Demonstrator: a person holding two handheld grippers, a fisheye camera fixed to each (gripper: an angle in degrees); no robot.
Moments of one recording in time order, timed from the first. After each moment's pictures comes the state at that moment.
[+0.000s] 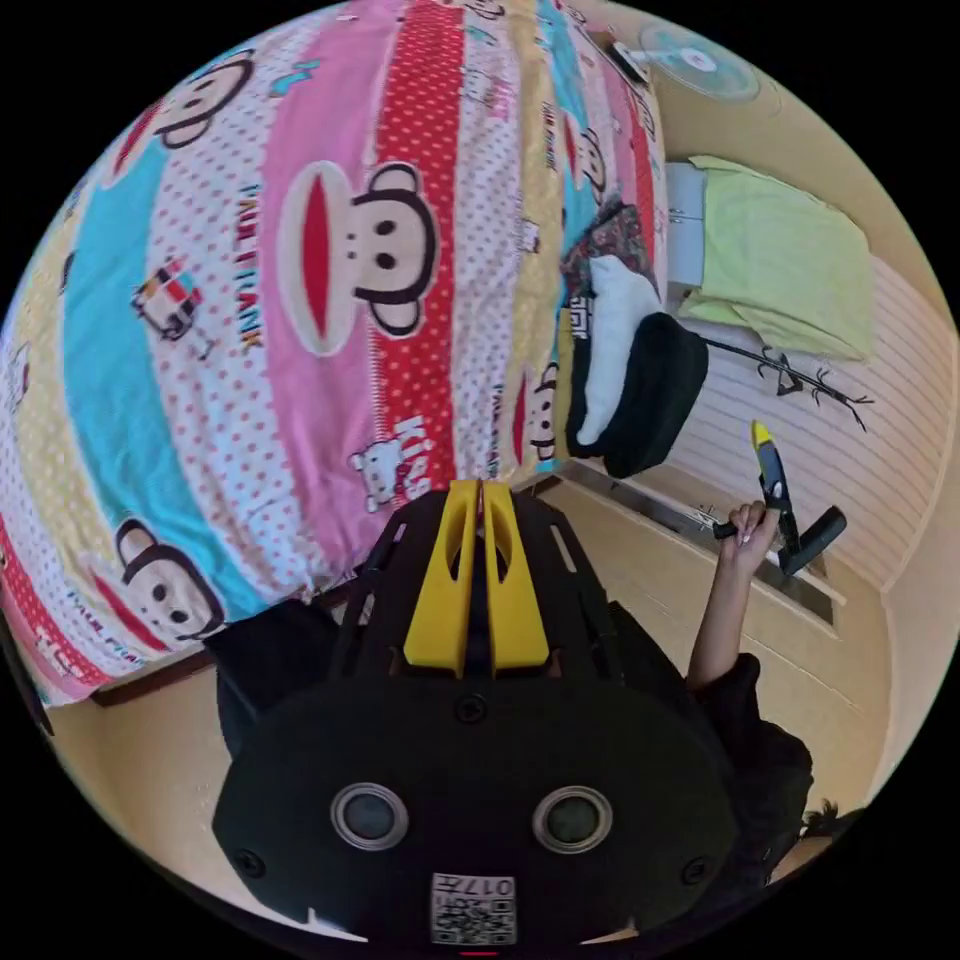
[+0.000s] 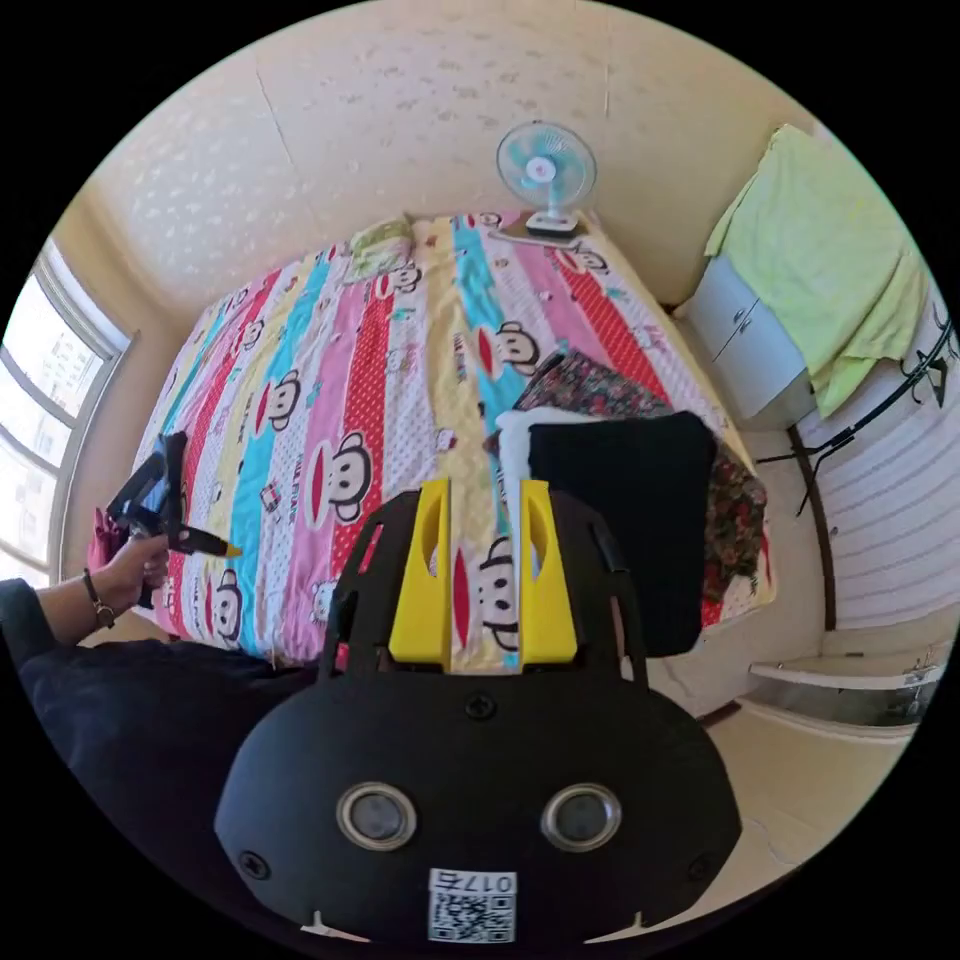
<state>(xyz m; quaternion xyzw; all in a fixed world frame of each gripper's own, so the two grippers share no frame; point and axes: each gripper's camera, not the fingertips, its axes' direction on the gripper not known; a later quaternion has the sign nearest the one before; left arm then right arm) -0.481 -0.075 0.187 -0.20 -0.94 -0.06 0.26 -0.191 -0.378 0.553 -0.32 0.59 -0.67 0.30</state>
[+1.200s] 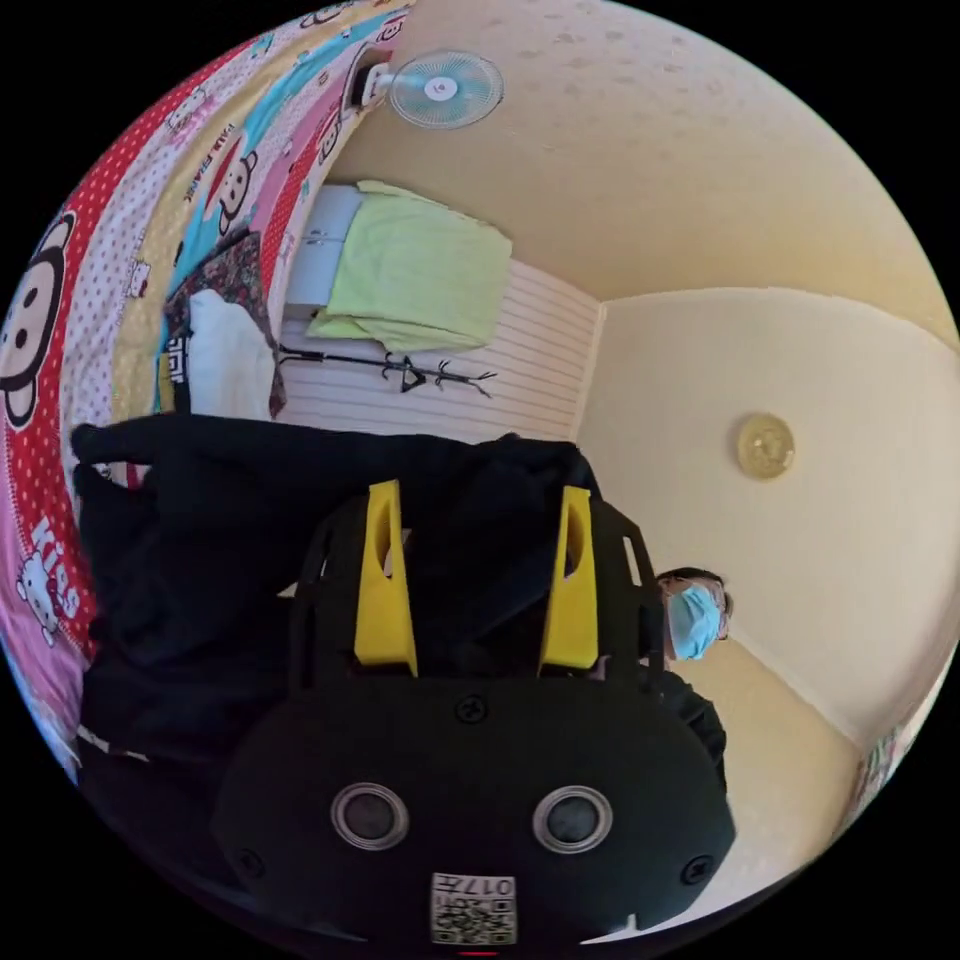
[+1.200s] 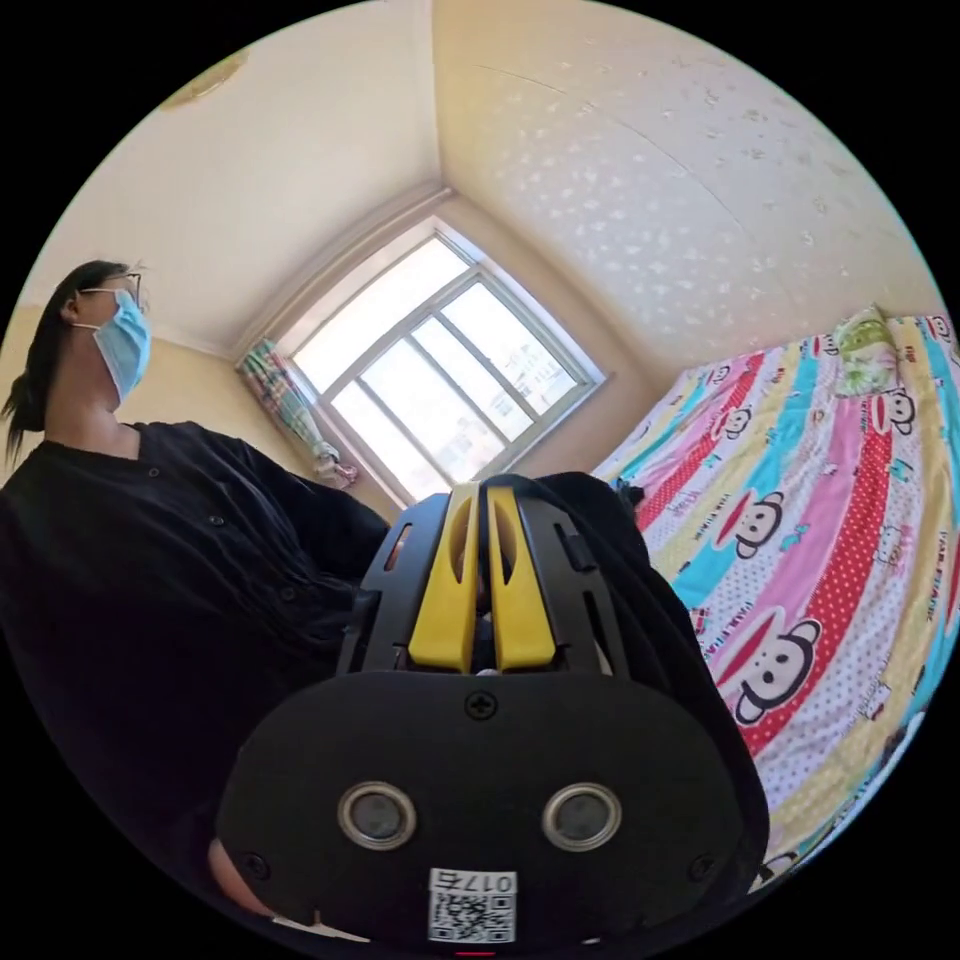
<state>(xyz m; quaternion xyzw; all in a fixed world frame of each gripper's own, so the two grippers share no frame) -0.435 0.079 0.298 -0.27 -0.62 -0.04 0.74 -0.258 -0.270 0.443 -0.80 0.09 -0.36 0.48</state>
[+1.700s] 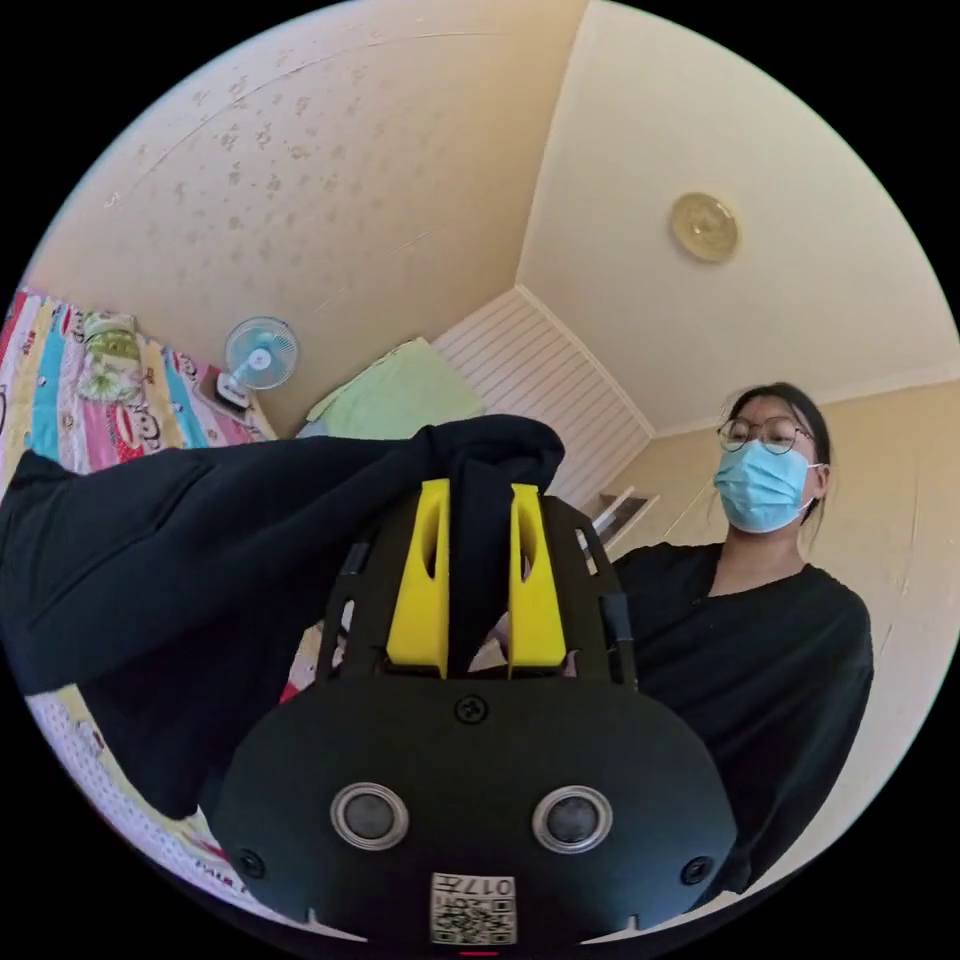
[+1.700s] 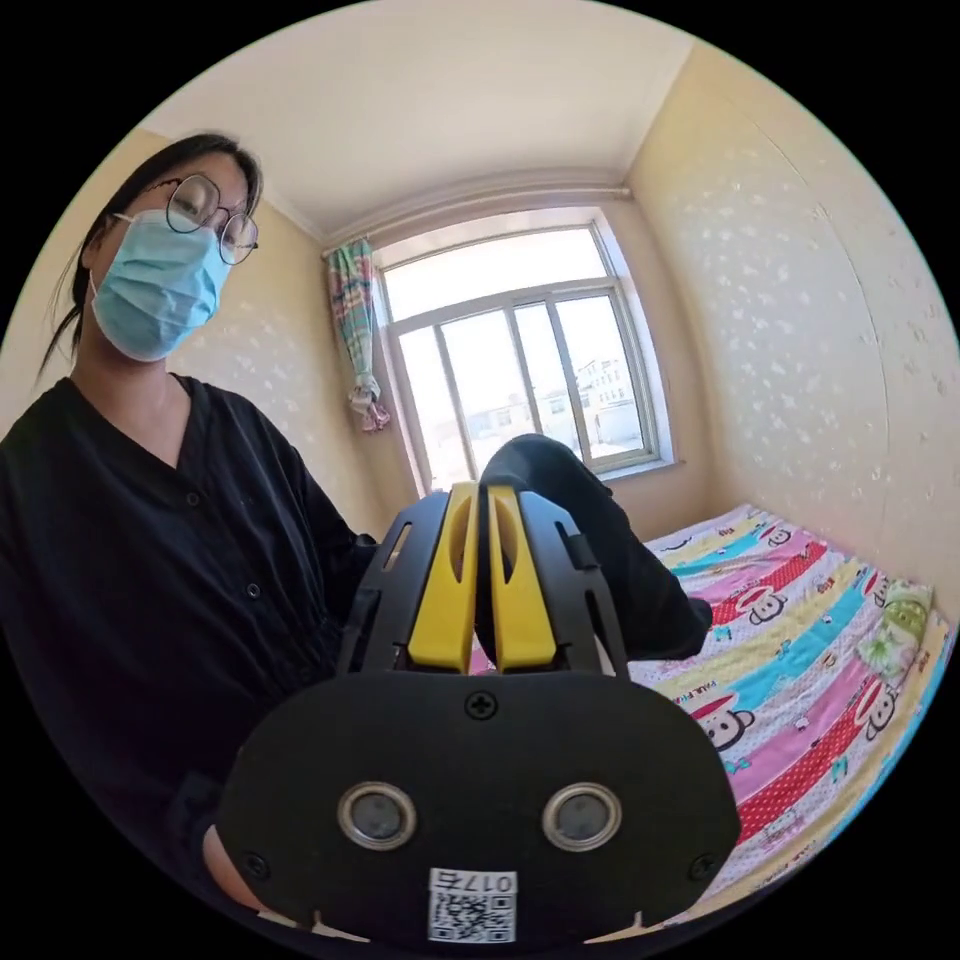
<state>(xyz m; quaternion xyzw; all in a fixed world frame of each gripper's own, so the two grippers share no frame) -0.282 0.161 0.565 -0.44 -0.65 0.32 0.54 -0.231 -0.044 0.477 -0.83 -0.03 -0.45 0.32</state>
